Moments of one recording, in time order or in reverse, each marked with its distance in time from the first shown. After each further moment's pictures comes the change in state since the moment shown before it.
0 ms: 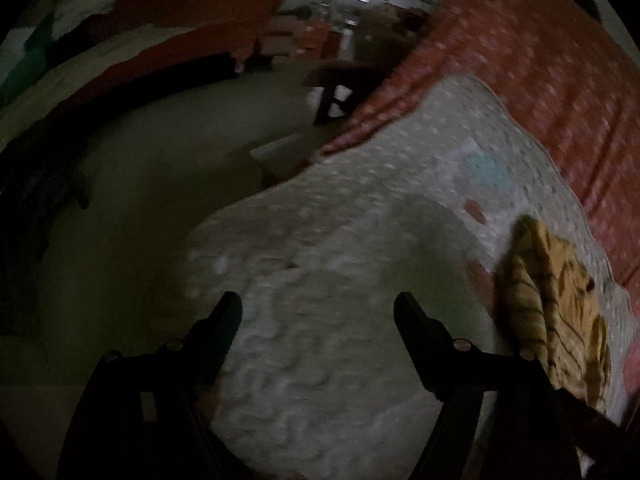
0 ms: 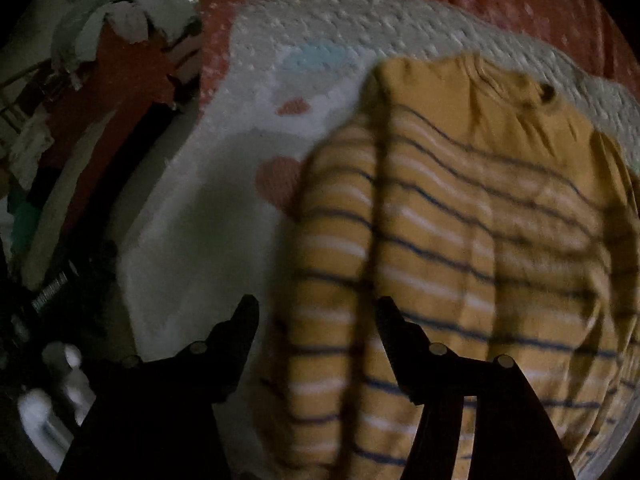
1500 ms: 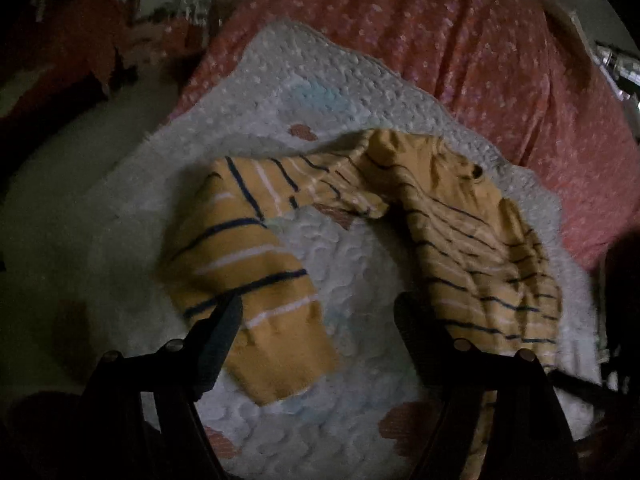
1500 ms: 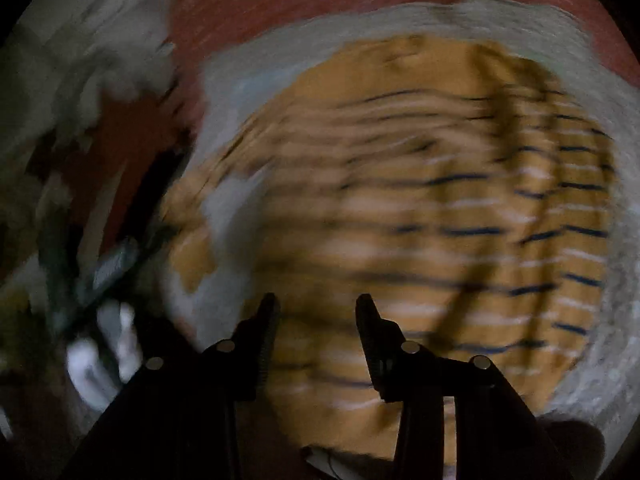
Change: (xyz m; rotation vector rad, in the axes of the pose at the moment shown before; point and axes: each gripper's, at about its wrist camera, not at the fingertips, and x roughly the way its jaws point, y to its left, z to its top) left arm -0.033 -0.078 -0.068 0.310 0.062 -0.317; right arm -0.128 -0.048 -0.158 0.149 -0.083 0.125
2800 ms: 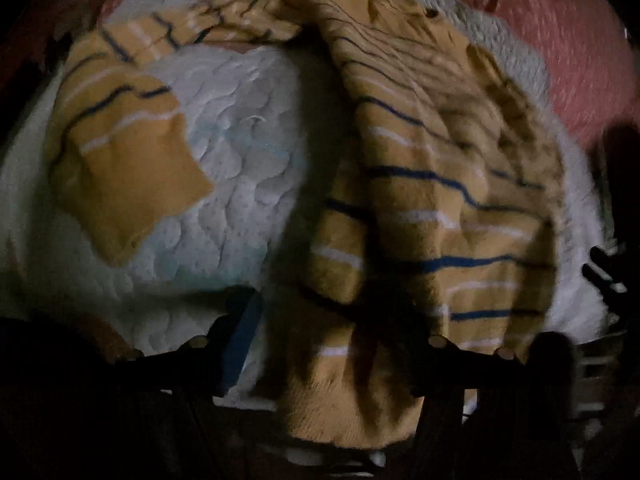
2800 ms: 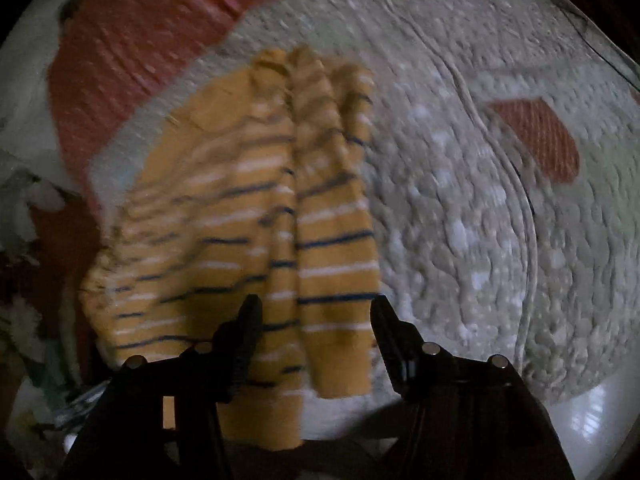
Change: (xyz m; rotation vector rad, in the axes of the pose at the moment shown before) left arm 0.044 -0.074 -0.087 0.222 0.384 -0.027; right arm -0.090 -0.218 -0.053 0.444 -0.152 -0.217
